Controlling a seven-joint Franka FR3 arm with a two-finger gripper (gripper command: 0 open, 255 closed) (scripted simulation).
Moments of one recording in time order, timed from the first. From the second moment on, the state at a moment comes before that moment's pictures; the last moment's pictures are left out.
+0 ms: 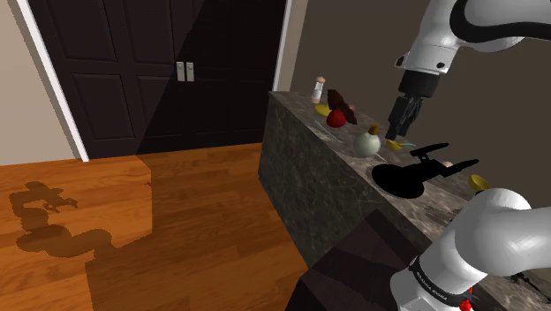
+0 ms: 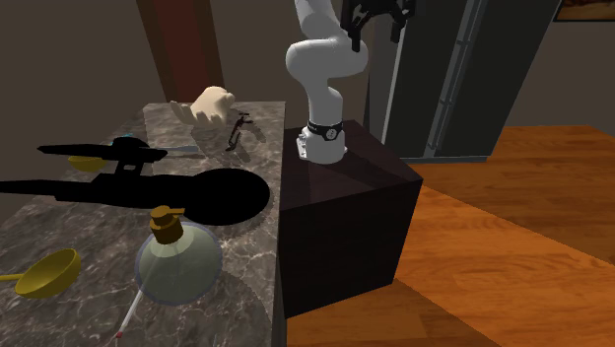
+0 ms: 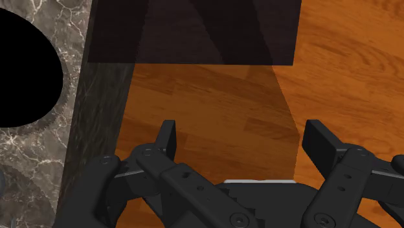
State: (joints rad) arm -0.02 -0.82 -0.07 -2.41 0.07 1.46 -0.10
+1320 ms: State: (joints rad) arm -0.10 -0.38 -0.35 -2.27 -0.14 1.79 -0.43
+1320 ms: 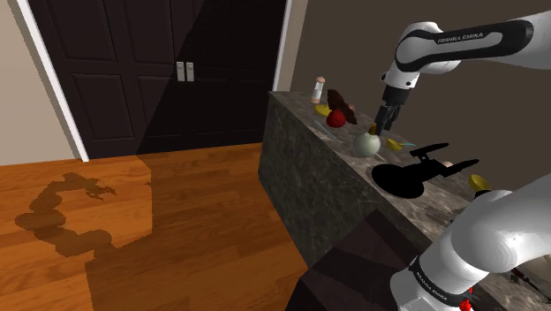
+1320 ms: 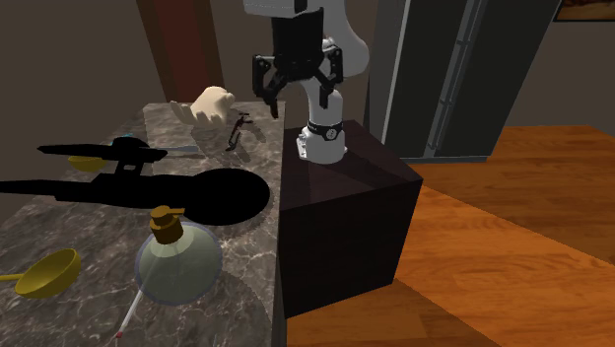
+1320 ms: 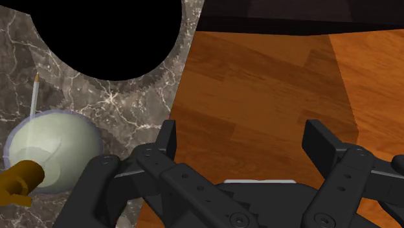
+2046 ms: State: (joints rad) arm -0.14 0.01 -0.49 -2.00 -0.08 1.92 -0.66
